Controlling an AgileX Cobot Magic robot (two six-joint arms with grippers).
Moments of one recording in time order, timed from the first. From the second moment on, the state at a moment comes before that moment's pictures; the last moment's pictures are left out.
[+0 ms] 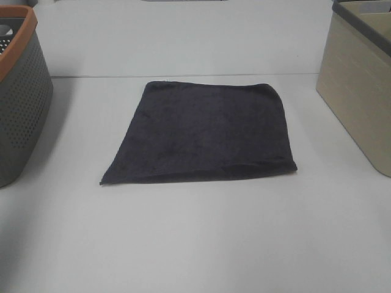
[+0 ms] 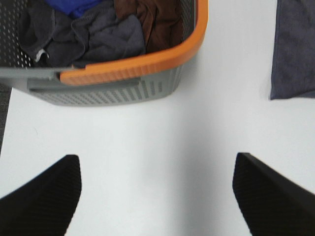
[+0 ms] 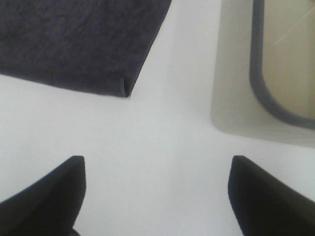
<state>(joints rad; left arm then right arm) -0.02 0.88 -0.91 0.05 1.05 -0.06 0.24 1.02 -1.08 -0.12 1.08 -0.01</state>
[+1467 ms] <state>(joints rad) -0.02 0.00 -0.51 0.02 1.05 -0.06 0.24 0.00 -0.50 0.09 1.05 -0.13</state>
